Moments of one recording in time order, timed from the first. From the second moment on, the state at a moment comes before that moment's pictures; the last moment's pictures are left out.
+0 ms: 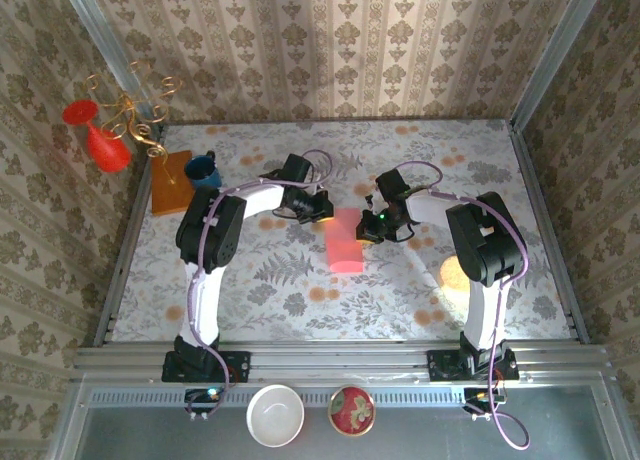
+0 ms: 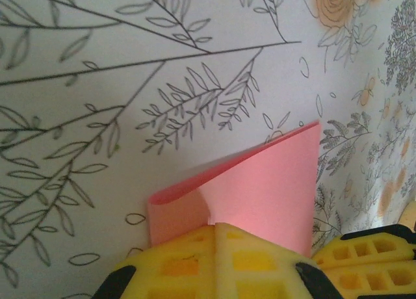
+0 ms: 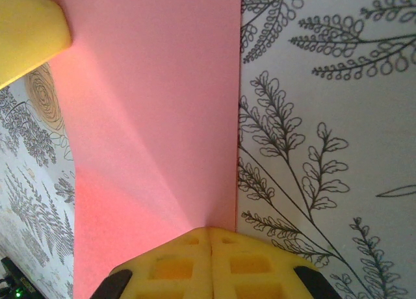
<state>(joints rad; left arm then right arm) -0.51 2.17 1.45 -0.36 0.57 -0.56 0.36 1.97 1.15 -0.46 -0.50 0.50</state>
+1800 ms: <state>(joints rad) -0.51 1.85 1.01 -0.37 0.63 -0.52 0.36 1.97 1.14 -0.44 -0.51 0.50</state>
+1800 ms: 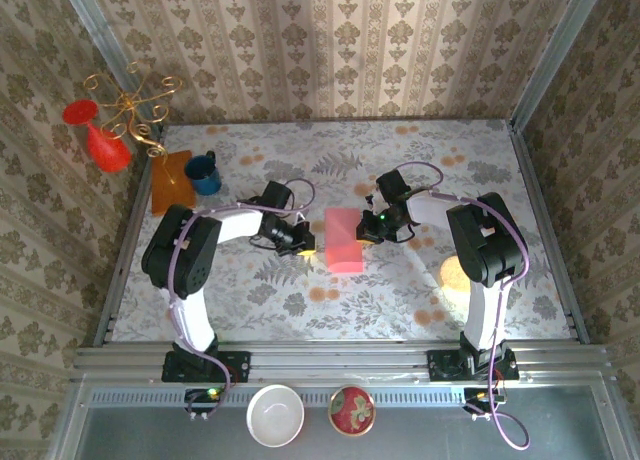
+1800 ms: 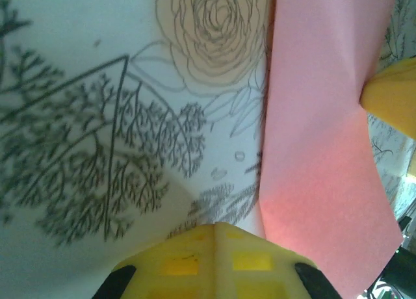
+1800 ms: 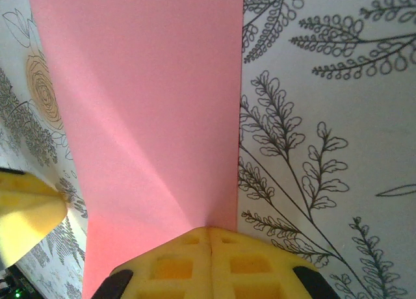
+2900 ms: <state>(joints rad) -0.63 1.79 1.02 -0.29 0.62 -0.65 0.36 1.97 1.14 -0.44 -0.51 0.50</state>
